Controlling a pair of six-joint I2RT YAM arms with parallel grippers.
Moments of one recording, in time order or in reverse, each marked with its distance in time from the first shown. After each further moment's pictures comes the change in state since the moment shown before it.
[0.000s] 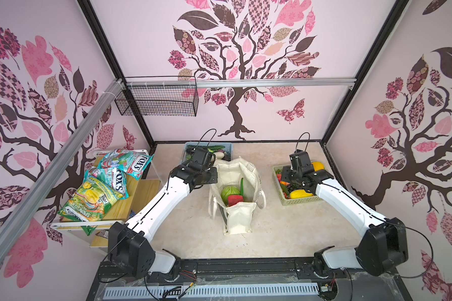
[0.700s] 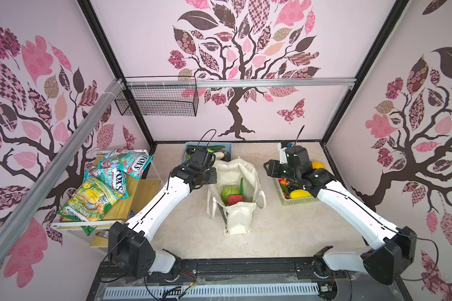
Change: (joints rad) left arm 0.000 0.002 0.000 -0.014 -0.033 0.002; right arm 0.144 -0.091 0.128 0.060 -0.182 0.014
